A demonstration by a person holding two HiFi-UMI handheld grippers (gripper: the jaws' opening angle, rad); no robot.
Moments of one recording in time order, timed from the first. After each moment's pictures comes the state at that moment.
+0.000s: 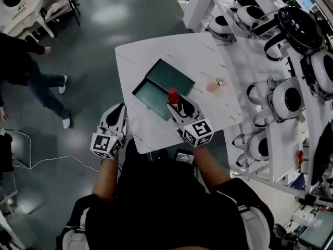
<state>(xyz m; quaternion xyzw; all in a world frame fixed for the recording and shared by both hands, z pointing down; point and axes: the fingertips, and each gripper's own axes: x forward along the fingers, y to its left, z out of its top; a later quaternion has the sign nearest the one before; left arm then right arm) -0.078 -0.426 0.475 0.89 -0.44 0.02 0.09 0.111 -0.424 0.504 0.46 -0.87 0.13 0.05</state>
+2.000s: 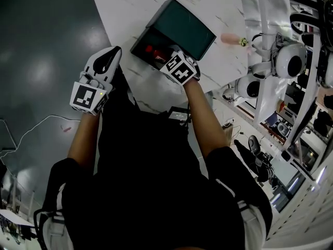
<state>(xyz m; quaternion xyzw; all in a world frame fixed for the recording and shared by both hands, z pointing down) -0.096 -0.548 0.609 0.94 -0.27 0.03 0.20 0.034 -0.470 0.752 0.28 -0.76 0.29 0.51</state>
